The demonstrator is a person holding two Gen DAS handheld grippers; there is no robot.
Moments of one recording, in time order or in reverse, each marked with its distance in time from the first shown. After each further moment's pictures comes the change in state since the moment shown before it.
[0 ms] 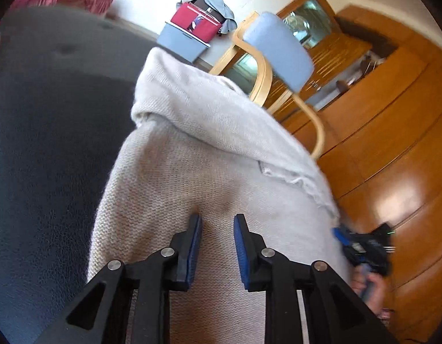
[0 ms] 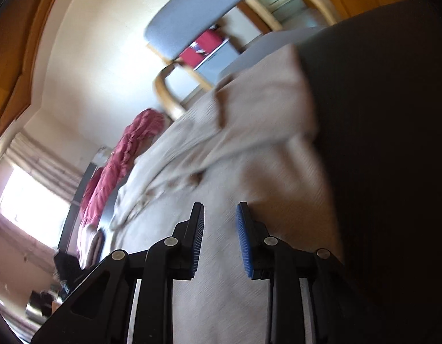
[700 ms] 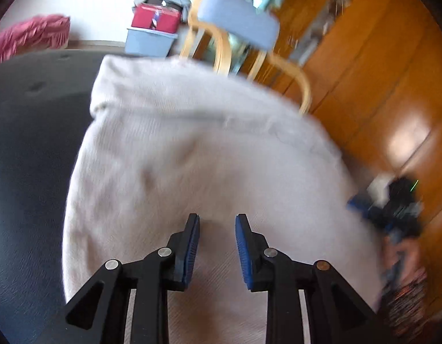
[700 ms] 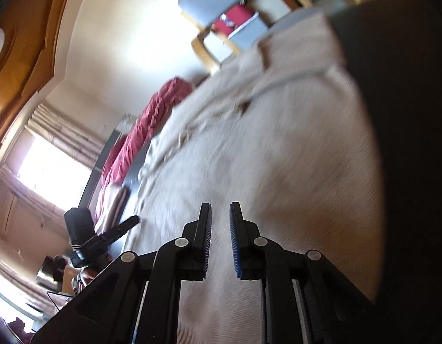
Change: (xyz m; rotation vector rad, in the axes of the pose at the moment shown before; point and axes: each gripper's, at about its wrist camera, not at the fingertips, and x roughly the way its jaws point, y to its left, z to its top) left arm -0.016 -0.049 -0.046 0.334 0.093 0.125; right arm -0.021 0.024 -0.071 -0.090 0.178 0.133
